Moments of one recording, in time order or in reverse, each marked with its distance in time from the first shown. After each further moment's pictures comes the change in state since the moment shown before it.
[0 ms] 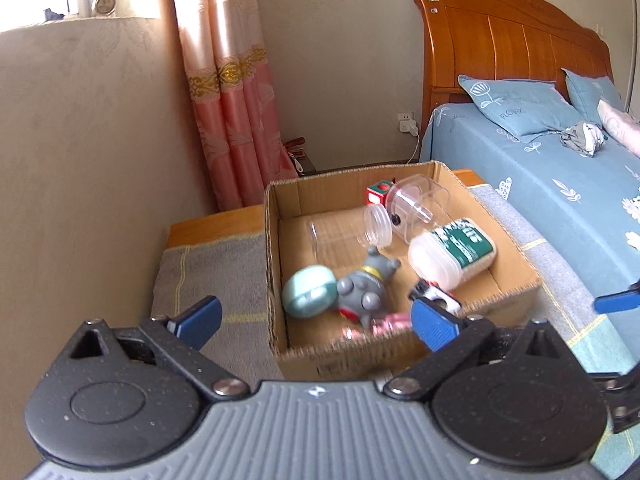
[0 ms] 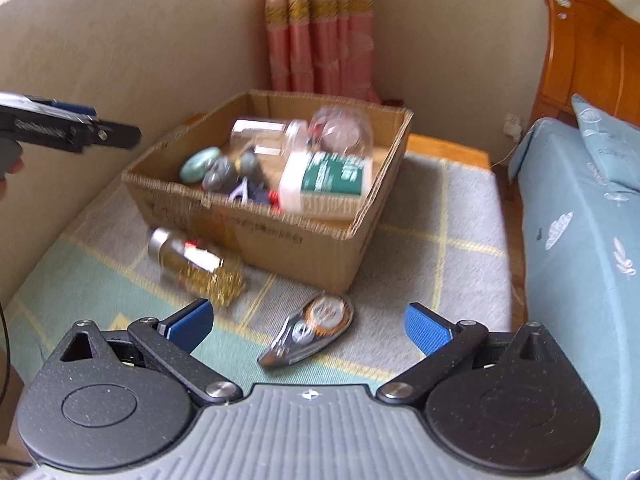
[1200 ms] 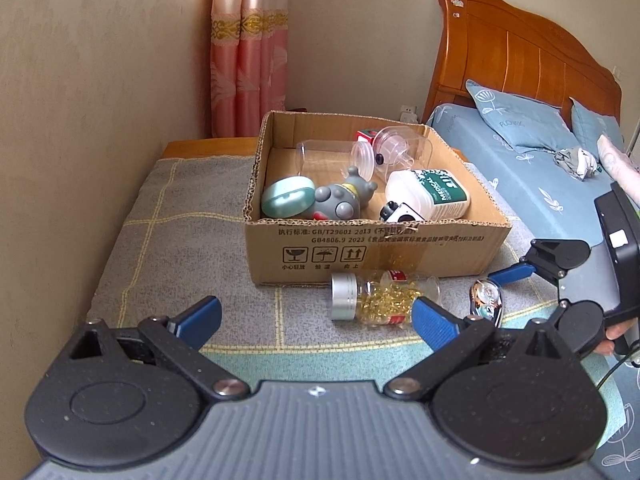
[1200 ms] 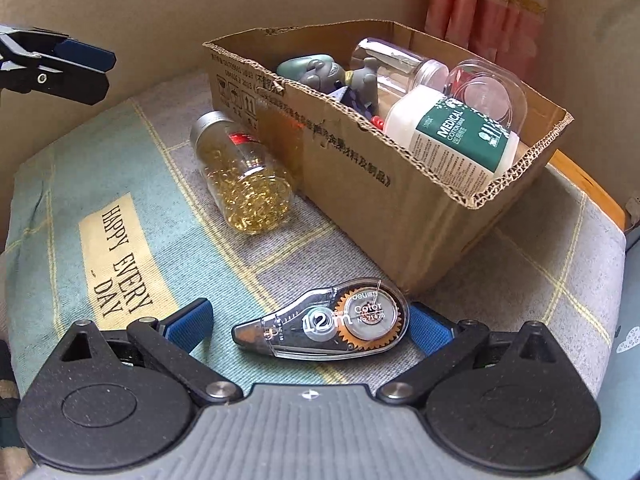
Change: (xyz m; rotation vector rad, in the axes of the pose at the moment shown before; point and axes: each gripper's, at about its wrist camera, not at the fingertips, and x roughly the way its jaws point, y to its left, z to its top) left arm -0.014 -0.006 -0.070 -0.182 0.046 -0.060; right arm 0.074 0.001 -0.002 -0.436 0.110 0.239
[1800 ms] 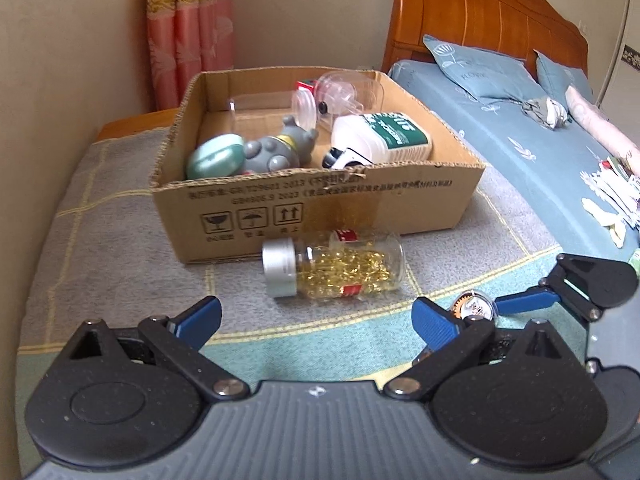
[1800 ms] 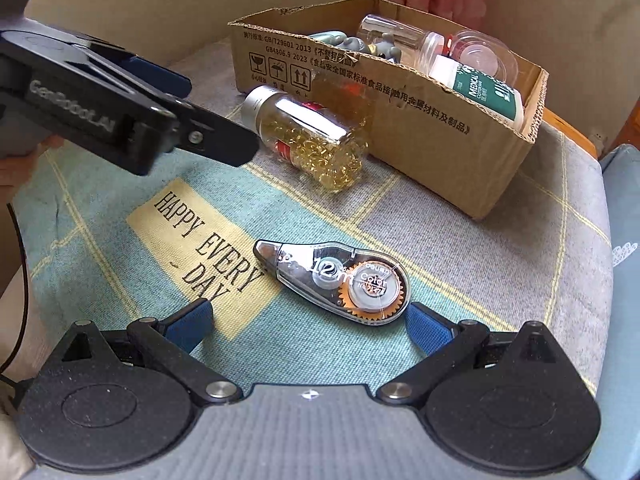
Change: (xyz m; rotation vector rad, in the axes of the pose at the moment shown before) left arm 0.050 -0.034 -0.012 0.115 0.094 -0.096; right arm -0.016 0.079 -0.016 0.205 0.040 -0.144
